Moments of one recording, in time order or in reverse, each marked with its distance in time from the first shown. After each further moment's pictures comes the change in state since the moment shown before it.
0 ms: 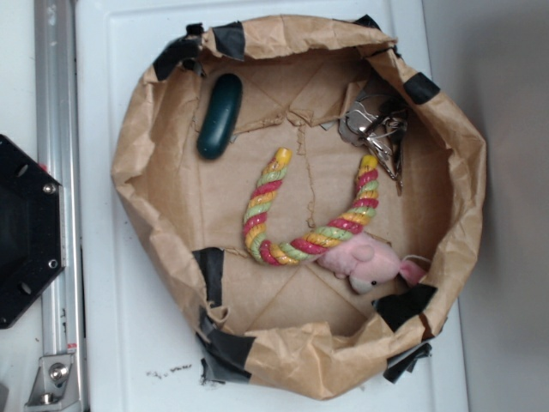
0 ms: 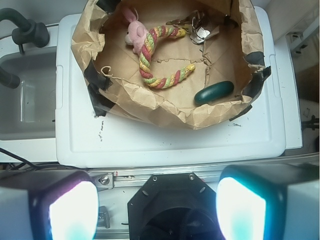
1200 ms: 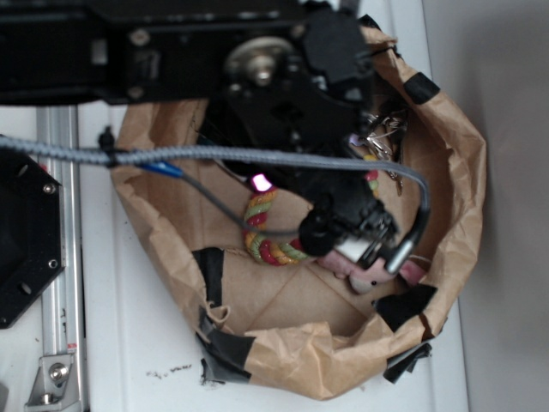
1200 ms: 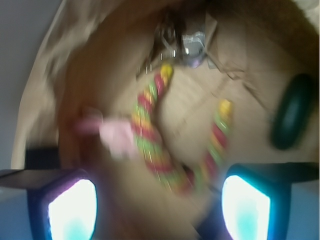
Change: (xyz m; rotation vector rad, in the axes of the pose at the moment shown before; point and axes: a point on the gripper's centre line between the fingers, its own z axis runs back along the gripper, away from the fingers) arm 0.139 0.023 -0.134 -0.229 -0.073 0.907
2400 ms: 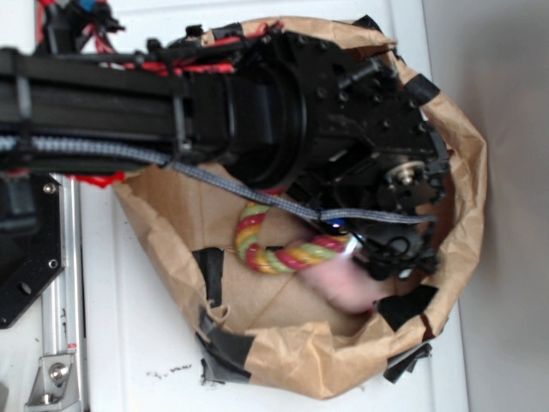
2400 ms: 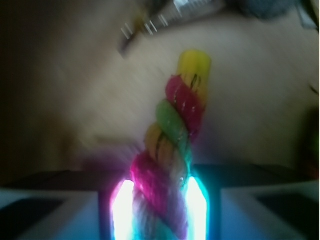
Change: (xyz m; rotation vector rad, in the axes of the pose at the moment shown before) arm -0.010 -0.007 -0.093 0.213 0.208 -0.107
